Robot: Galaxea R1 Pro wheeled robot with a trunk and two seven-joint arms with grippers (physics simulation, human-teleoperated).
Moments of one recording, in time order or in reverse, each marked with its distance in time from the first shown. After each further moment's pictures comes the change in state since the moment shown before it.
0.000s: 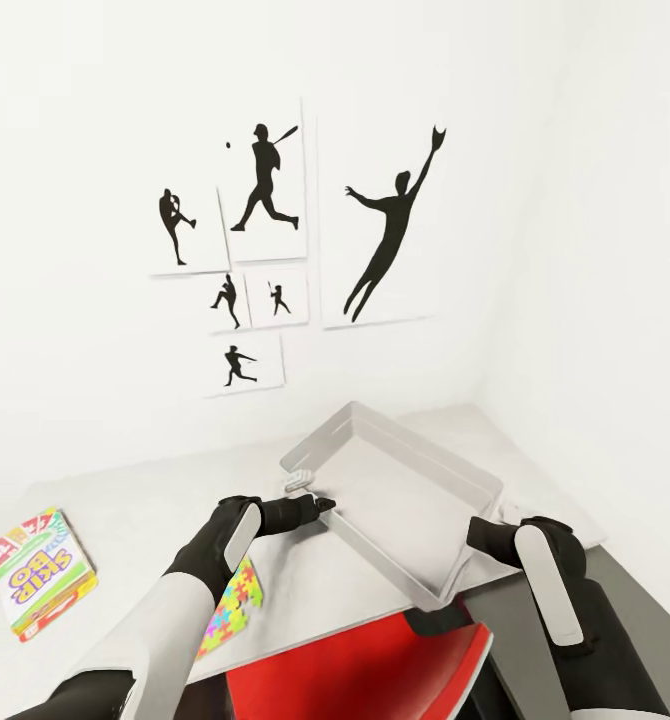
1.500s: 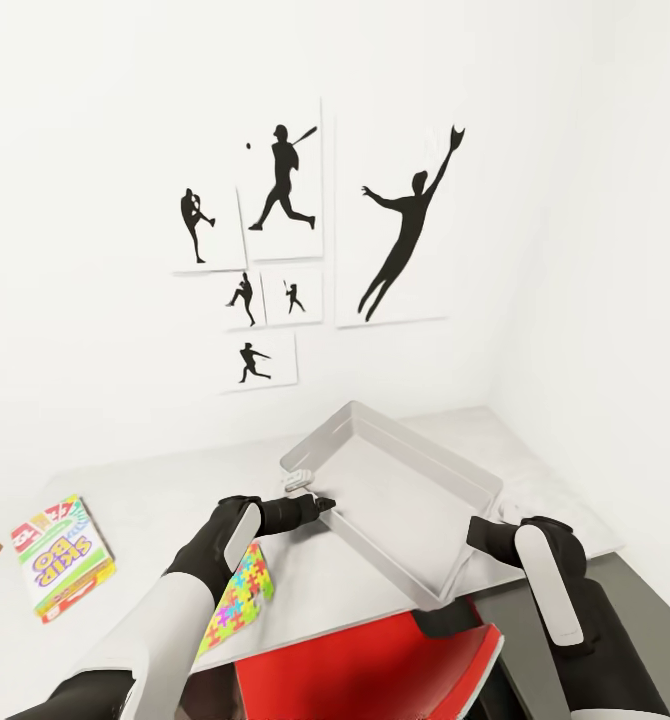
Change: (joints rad) left arm 0.000 0.001 -0.001 -0.001 0.004 0.000 0.000; right arm 0.000 0.000 0.001 -0.003 0.000 -0.001 -0.001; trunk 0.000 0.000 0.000
